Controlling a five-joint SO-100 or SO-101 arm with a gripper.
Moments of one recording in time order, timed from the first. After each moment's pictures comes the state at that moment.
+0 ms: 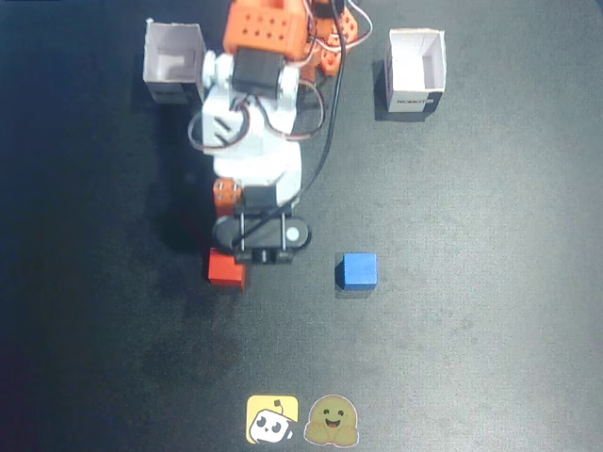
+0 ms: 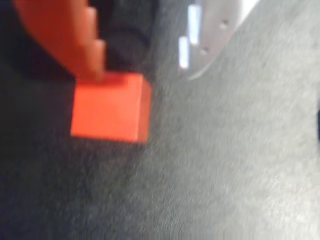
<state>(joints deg) 6.7 118.7 129.5 50.0 75.3</state>
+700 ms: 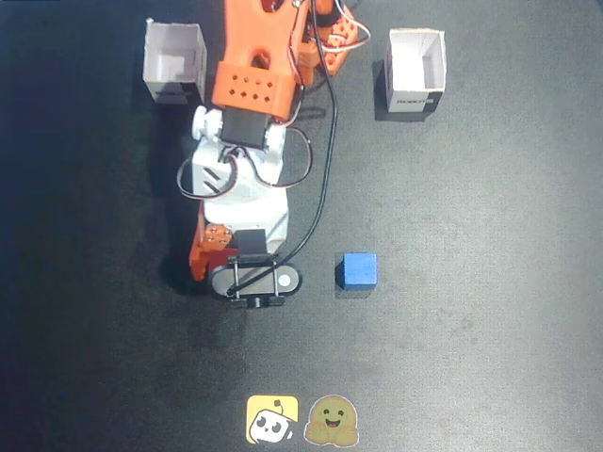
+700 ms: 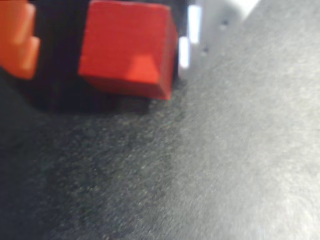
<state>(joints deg) 8.4 103.5 128.4 38.2 70.0</state>
